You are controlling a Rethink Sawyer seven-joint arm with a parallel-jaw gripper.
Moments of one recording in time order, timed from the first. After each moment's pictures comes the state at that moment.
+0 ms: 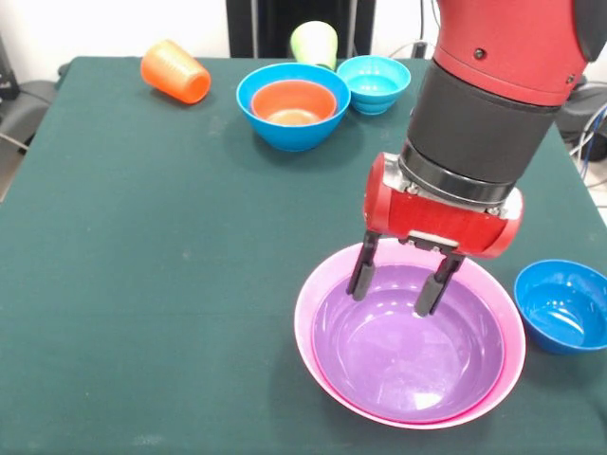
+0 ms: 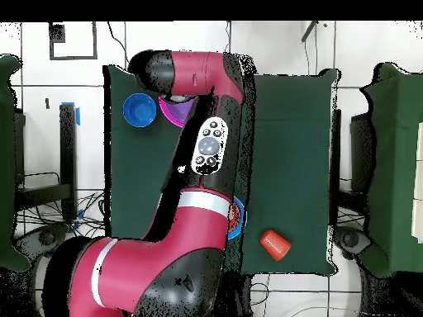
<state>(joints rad) 0.04 -0.12 -0.36 0.66 0.15 0.84 1.80</state>
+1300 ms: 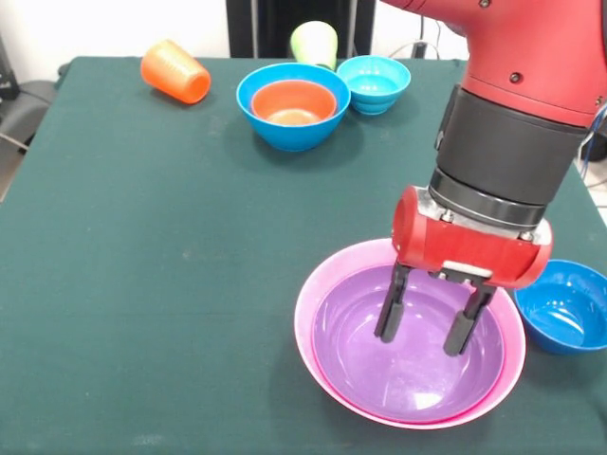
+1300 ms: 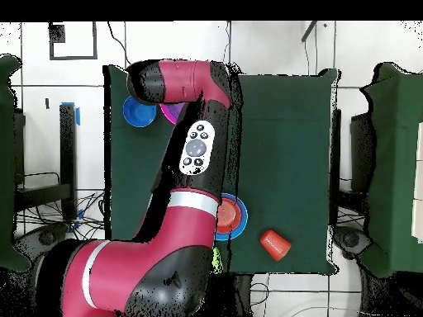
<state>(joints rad) 0.07 -0.11 -0.36 0.70 0.13 0.63 1.80</state>
